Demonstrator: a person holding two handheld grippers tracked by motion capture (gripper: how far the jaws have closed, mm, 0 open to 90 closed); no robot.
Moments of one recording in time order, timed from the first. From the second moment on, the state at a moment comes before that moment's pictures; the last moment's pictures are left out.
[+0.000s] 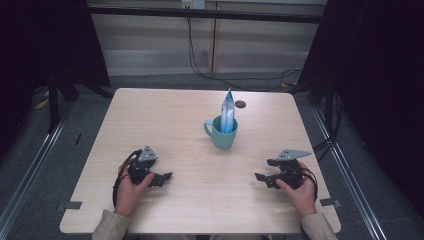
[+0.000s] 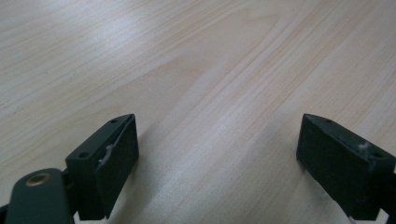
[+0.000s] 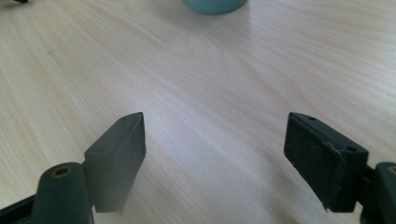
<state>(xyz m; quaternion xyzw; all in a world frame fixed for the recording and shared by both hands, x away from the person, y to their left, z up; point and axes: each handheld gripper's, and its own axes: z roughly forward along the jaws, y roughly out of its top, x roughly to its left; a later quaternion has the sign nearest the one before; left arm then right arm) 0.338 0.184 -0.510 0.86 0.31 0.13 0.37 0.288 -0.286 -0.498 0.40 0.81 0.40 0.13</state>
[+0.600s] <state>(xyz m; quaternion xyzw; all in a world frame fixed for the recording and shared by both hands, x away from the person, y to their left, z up) 0.338 0.184 -0.510 0.86 0.31 0.13 0.37 0.273 -0.296 -0.511 0.39 0.83 0.38 0.14</state>
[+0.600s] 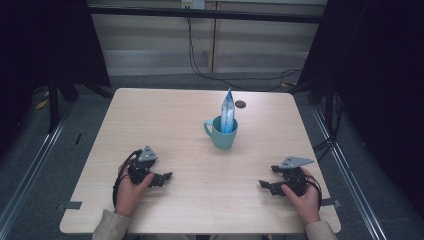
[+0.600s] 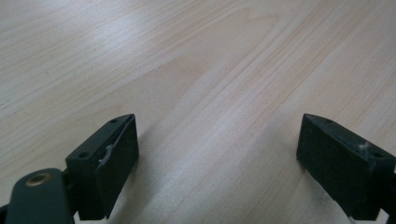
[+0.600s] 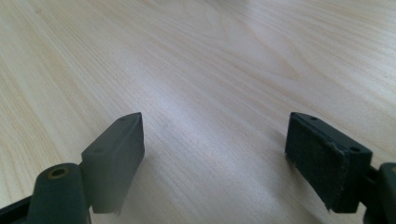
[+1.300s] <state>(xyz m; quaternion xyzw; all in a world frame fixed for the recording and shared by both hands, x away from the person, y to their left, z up) 0.338 0.184 -0.510 0.86 0.31 0.13 0.37 0.271 -0.293 -0.512 0.38 0.84 0.36 0.15</state>
